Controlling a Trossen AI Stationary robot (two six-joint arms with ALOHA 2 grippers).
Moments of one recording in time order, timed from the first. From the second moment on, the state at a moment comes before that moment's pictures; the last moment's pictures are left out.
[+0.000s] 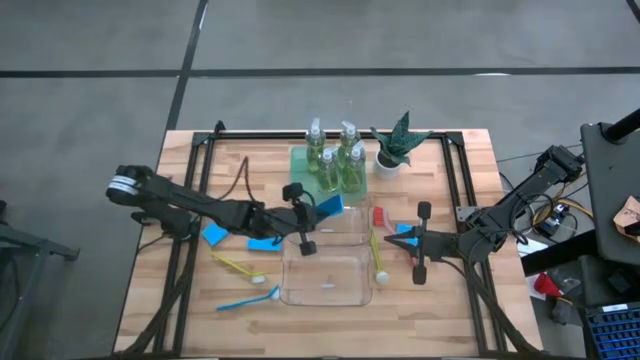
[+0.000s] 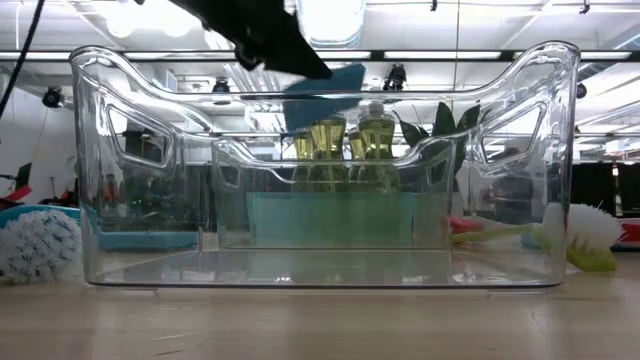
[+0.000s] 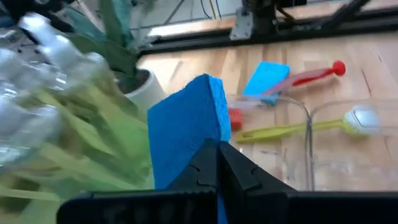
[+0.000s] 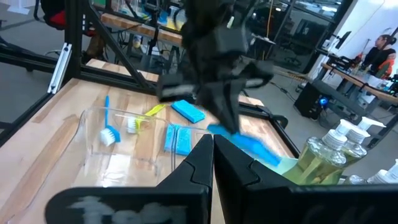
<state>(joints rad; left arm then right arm) -0.20 1.49 1.00 0.05 -0.51 0.00 0.68 0.99 0.66 0.11 0.81 -0.09</state>
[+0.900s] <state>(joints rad) -0.14 1.70 1.12 -0.08 -0.31 0.26 0.68 0.99 0.66 0.14 0.81 -0.11</state>
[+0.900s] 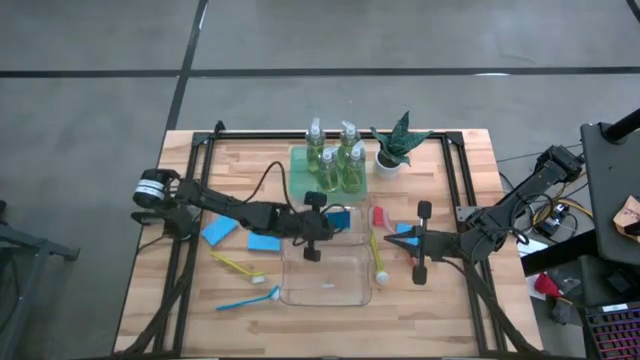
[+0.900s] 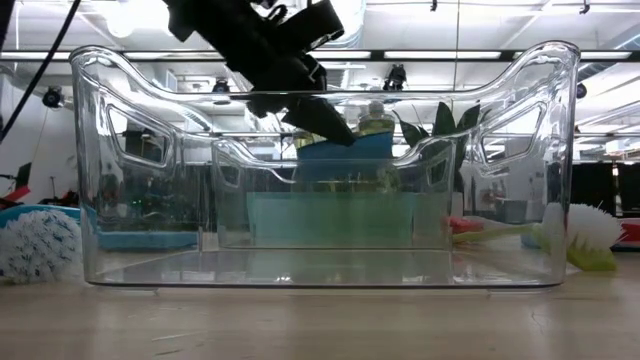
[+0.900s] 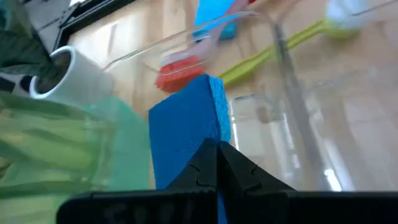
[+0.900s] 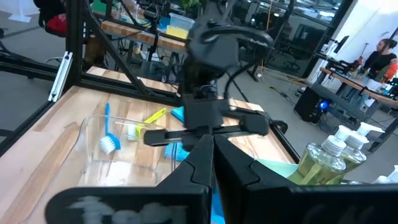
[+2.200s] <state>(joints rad) -0.07 1.66 1.21 -0.37 -0.18 -0.03 0.68 0.99 0.66 0.14 0.81 -0.10</state>
